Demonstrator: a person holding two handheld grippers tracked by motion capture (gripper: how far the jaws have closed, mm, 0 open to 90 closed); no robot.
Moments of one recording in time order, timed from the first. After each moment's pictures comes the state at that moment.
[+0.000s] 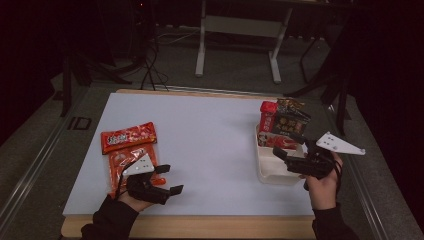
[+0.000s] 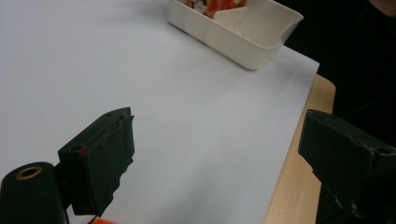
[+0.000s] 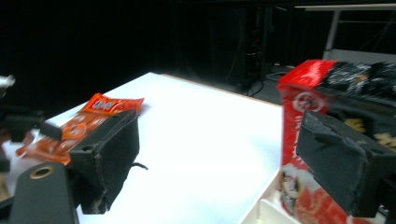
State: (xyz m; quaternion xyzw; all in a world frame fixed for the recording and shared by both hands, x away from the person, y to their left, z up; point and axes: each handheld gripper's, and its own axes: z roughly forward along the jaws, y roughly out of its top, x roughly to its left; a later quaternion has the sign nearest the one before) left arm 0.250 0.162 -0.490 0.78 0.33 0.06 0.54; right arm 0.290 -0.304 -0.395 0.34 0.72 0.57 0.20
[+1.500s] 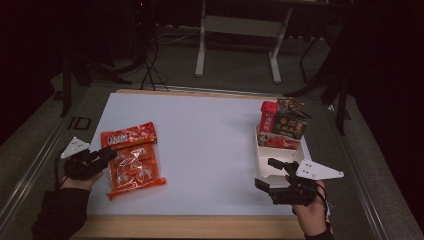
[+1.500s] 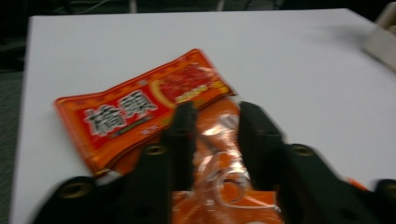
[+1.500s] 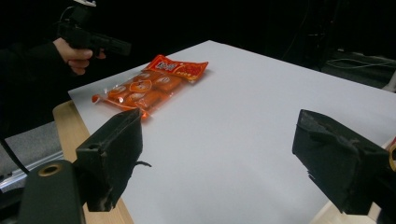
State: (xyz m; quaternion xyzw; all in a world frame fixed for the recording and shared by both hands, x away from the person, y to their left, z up) left arm 0.274 0.309 -0.495 0.69 0.53 0.22 0.45; right arm 0.245 -0.271 -0.428 0.27 0.77 0.57 0.13
